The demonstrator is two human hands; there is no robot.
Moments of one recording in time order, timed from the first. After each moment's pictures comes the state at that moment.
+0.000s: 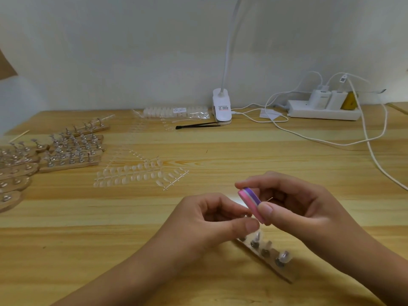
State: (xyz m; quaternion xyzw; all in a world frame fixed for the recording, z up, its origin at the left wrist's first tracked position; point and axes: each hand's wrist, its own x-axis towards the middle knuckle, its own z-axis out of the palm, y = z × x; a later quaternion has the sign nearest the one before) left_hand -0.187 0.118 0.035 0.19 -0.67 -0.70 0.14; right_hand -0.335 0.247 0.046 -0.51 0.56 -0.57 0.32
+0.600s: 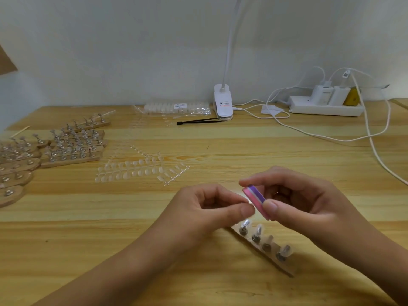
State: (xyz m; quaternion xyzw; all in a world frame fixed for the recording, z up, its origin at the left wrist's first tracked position) left_hand -0.187 0.113 0.035 0.18 -0.67 -0.70 0.15; right_hand -0.338 0.249 0.045 -0.54 0.56 -0.56 0.30
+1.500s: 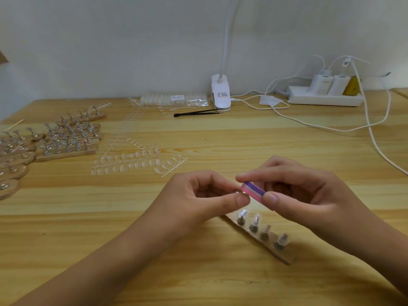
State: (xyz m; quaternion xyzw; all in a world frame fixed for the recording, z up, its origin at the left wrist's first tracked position) left_hand -0.184 0.110 0.040 0.18 -0.70 -0.67 0.16; right_hand -0.340 0.251 0.046 -0.56 0.56 -0.54 0.28
